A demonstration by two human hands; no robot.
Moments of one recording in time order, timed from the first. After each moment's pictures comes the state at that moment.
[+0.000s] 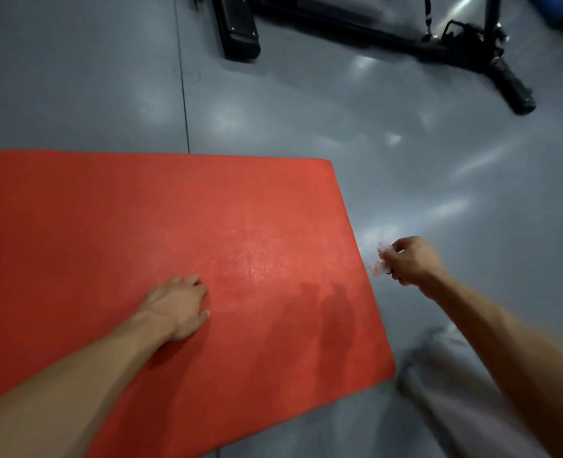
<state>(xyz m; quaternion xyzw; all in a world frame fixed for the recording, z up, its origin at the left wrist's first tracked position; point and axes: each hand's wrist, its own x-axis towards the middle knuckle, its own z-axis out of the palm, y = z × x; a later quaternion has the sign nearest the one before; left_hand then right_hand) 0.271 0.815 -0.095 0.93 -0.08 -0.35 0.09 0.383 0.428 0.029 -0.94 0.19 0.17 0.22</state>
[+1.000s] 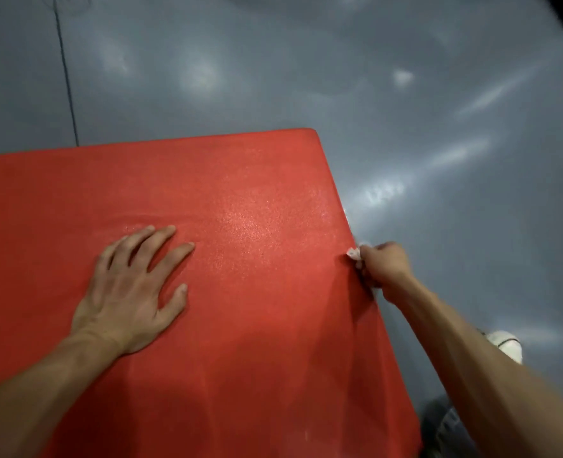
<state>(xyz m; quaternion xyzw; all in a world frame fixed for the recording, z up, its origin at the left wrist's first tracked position) 0.415 0.769 -0.185 0.99 -0.12 -0.08 0.10 0.493 0.394 -0.132 -0.82 0.41 0.22 0.34</state>
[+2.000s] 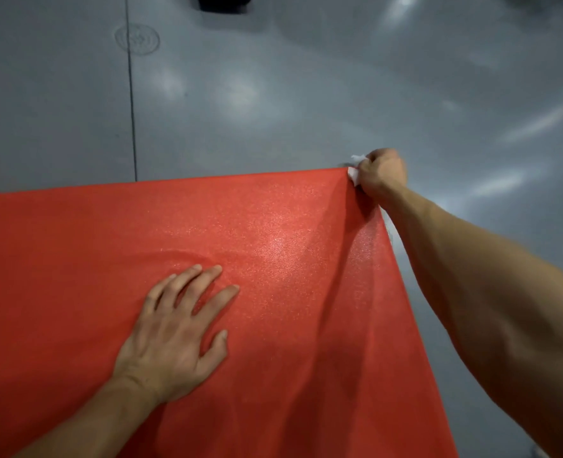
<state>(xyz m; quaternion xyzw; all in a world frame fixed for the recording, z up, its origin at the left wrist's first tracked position) 0.420 0.776 -0.194 0.98 -0.12 -0.06 0.11 0.722 0.485 -0.157 -0.94 0.18 0.10 0.26</state>
